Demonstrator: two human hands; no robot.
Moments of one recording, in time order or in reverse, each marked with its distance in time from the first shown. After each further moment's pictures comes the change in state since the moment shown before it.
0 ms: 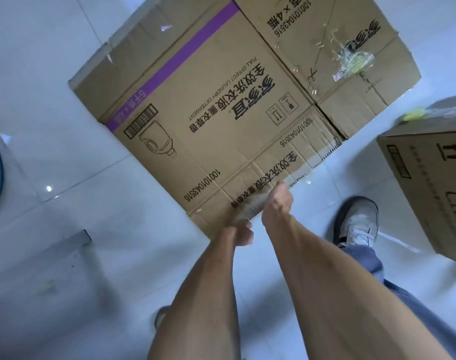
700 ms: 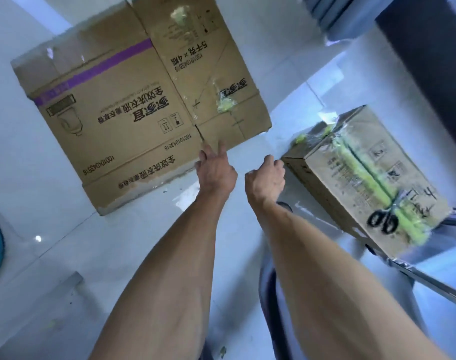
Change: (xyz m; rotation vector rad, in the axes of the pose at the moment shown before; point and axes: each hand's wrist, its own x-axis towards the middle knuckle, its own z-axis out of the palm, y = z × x) left_hand -0.156 0.265 -0.061 0.463 0.930 0.240; right_hand -0.082 -0.171 -0.167 -0.711 0.263 -0.723
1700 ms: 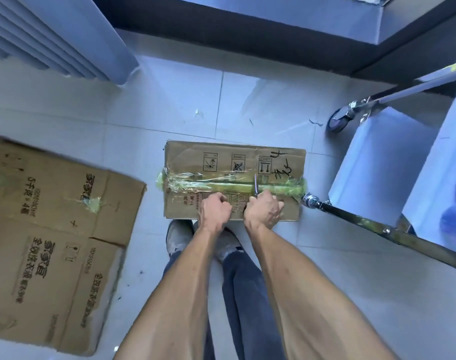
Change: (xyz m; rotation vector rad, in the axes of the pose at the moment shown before) left_hand -0.069 0.319 0.086 0.054 -0.496 0.274; right_hand 0.103 0.268 -0.143 0.393 0.021 0.882
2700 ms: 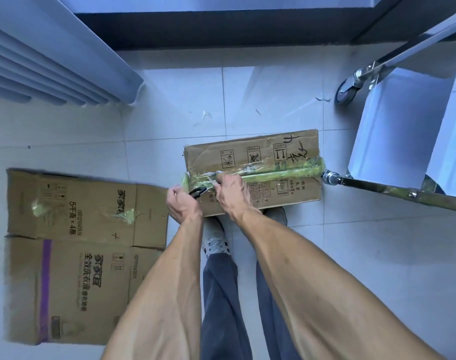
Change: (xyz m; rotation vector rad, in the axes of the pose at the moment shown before) left_hand 0.016 -0.035 -0.100 -0.703 0.613 -0.326; right_hand -0.070 -0.086 0.000 0.097 -0.302 -0.497
